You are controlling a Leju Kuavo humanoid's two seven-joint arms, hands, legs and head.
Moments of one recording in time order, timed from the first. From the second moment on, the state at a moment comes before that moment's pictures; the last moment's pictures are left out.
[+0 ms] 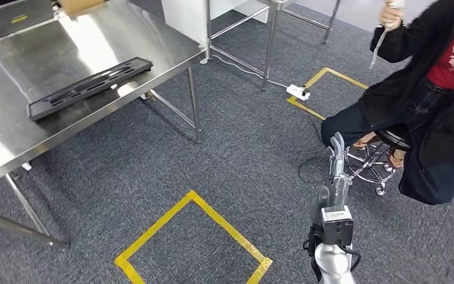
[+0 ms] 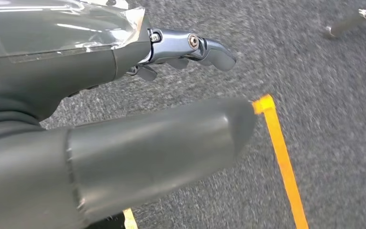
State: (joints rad) left arm -0.10 -0.13 1.04 -0.25 -0.50 -0.07 -0.68; right arm 0.04 0.07 0.07 -1.66 0.15 -0.42 -0.66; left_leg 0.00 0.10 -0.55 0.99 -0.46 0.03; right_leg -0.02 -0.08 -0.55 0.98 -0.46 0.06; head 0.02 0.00
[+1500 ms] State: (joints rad) left arm -0.08 -0.13 1.18 -0.25 -0.43 -0.02 -0.62; right arm -0.14 0.09 -0.09 -0.38 0.24 -0.57 -0.30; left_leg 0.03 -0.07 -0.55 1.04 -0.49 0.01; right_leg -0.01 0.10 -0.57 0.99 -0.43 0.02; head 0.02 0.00
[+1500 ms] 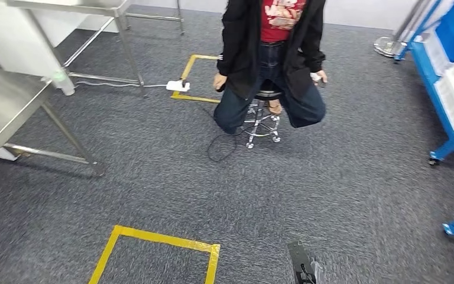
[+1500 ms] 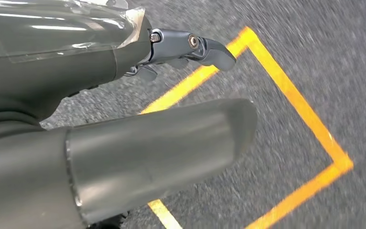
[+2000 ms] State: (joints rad) left arm -0.09 -0.14 1.27 -0.24 -0.34 0.22 -0.39; right arm -0.05 0.09 -0.03 -0.22 0.44 -0.49 0.26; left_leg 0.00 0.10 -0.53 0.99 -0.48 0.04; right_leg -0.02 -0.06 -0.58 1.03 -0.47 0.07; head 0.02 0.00
